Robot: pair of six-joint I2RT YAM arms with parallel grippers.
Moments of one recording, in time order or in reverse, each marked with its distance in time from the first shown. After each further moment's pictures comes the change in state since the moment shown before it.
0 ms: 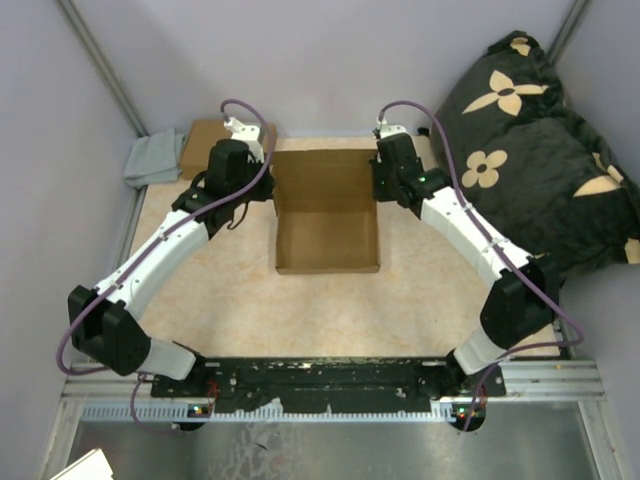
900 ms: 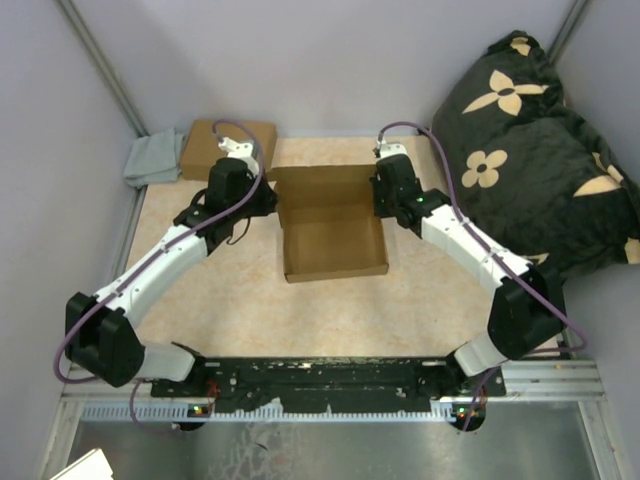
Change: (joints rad) left arm 0.001 -0.052 -0.169 0.108 0.042 -0.145; right arm 0.016 -0.057 -0.199 0.152 0.037 -0.007
